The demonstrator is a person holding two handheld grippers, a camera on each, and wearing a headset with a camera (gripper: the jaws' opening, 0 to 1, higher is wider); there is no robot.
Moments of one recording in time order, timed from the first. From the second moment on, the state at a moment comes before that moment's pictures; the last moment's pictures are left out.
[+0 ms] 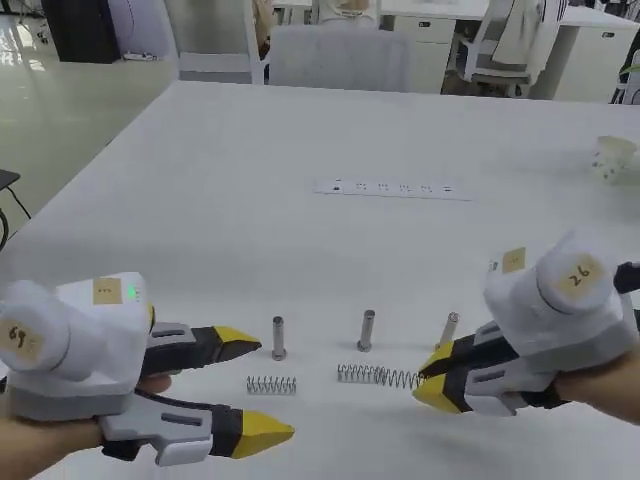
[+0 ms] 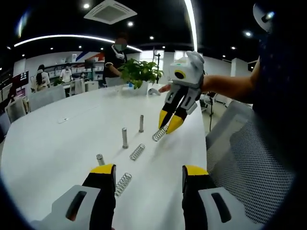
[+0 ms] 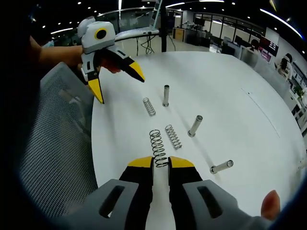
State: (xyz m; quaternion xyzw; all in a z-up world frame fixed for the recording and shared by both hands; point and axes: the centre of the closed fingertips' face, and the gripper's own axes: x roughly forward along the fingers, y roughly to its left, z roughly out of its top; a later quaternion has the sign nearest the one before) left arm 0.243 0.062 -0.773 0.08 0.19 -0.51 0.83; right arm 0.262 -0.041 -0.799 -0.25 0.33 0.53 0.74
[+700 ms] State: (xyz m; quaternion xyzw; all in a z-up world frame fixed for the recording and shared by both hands) left arm 0.244 0.032 -0.769 0.13 0.18 -0.57 0.79; right arm 0.249 -0.004 -0.787 -0.28 0.31 0.57 0.70
